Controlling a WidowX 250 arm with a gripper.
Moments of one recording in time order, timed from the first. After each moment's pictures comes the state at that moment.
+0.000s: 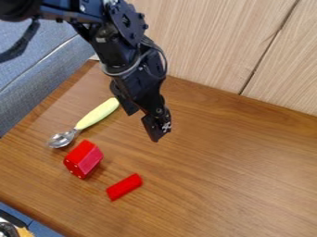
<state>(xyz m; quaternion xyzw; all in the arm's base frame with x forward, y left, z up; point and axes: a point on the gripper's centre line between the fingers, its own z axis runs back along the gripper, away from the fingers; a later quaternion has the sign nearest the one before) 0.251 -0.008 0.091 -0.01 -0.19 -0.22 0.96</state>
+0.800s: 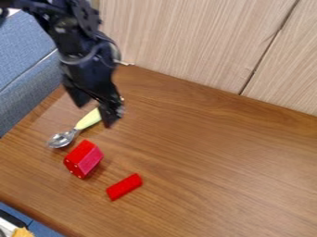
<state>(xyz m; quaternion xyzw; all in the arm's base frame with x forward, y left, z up) 0.249 0.078 0.080 0.05 -0.13 -0.10 0.99</state>
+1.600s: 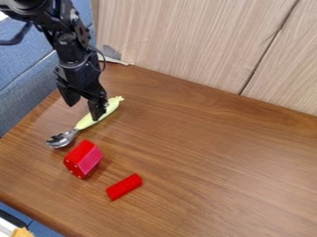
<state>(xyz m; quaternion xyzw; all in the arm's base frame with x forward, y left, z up) 0.298 0.142 0.010 0.06 -0.09 -0.05 0.99</state>
